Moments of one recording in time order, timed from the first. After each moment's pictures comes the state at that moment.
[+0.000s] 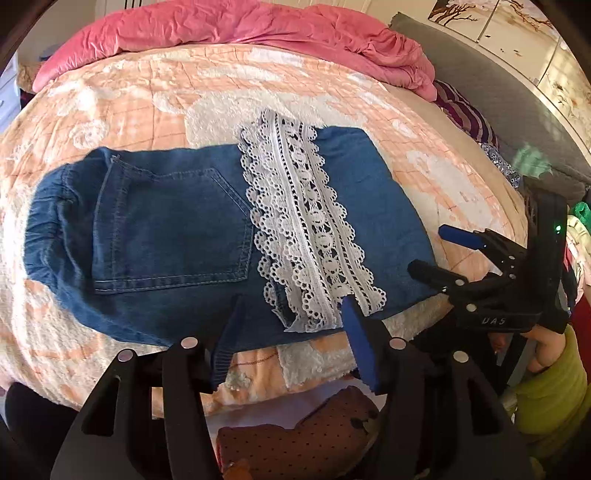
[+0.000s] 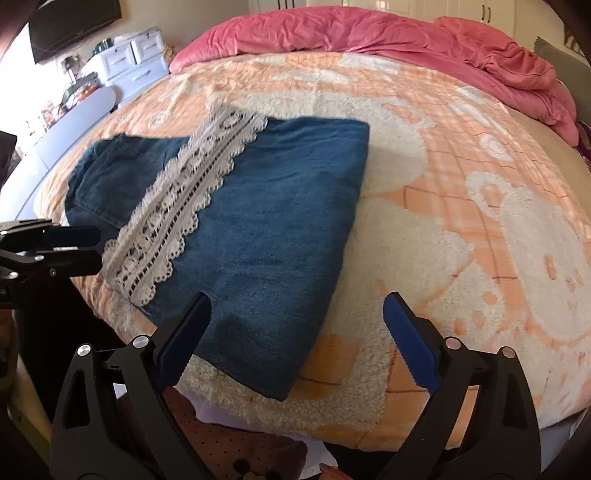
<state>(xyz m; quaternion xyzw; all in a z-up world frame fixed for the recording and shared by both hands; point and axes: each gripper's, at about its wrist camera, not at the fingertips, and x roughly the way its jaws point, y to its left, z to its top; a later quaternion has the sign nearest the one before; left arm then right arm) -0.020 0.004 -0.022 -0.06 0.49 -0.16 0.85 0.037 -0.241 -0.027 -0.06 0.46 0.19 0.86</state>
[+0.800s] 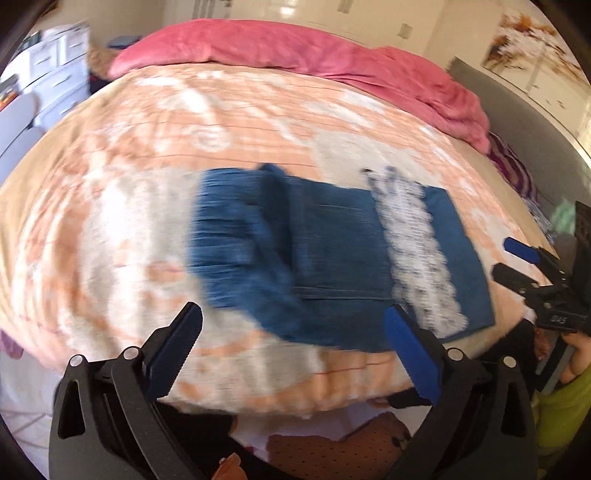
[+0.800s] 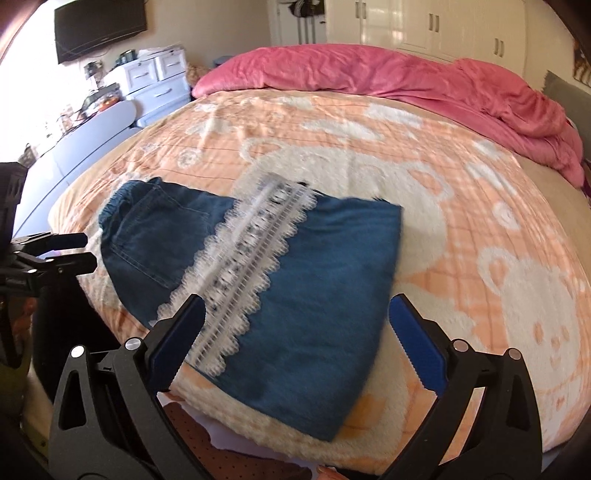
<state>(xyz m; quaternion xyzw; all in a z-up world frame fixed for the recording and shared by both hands) -0.037 0.117 -0.007 -0.11 0.45 -0.04 0.88 0.049 -0.185 0.024 -0.08 0.41 0.24 0.87</state>
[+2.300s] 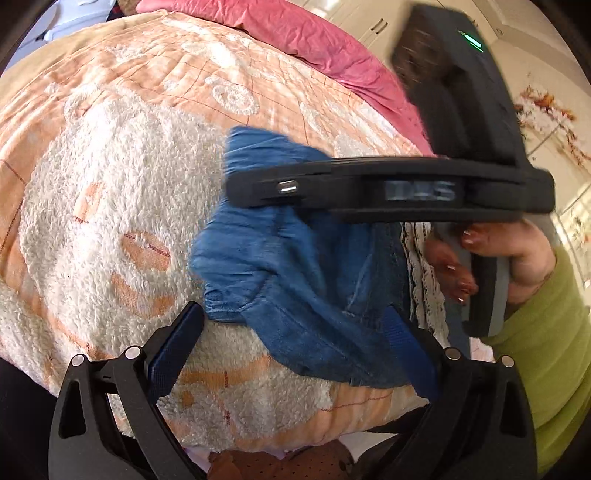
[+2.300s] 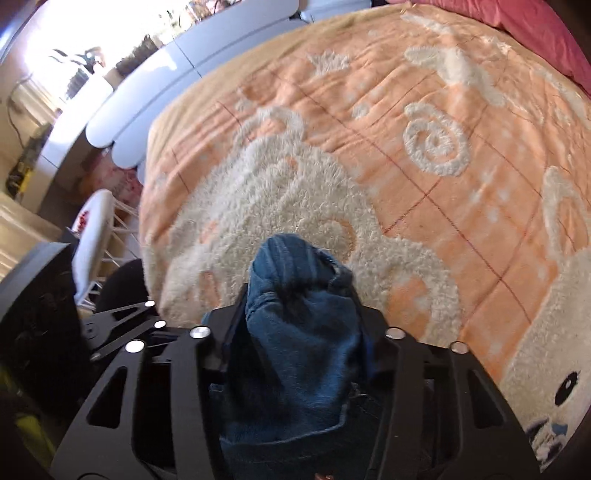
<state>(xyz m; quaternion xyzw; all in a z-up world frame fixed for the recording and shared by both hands) -0.014 0.151 -0.063 -0.28 0.44 -0.09 0.85 0.150 0.066 -0.028 -0.15 0.53 0.52 0.65</state>
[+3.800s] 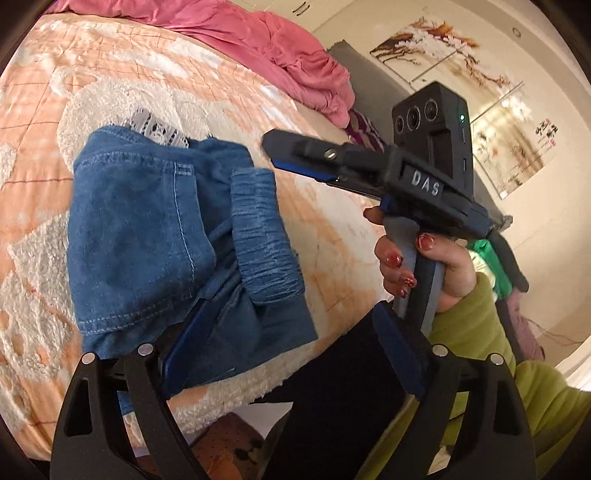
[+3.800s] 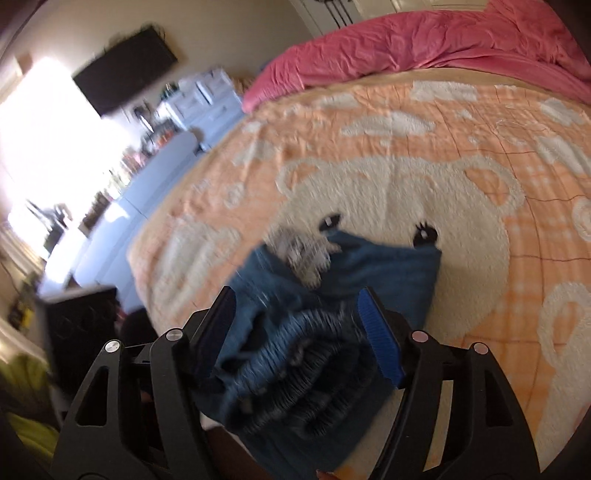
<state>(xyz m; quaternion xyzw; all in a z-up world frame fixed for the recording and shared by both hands) 0.018 -0.034 -0.035 -0.23 0.45 -0.34 0.79 0.136 -0.222 0.018 0.03 0.46 0.37 0.80</state>
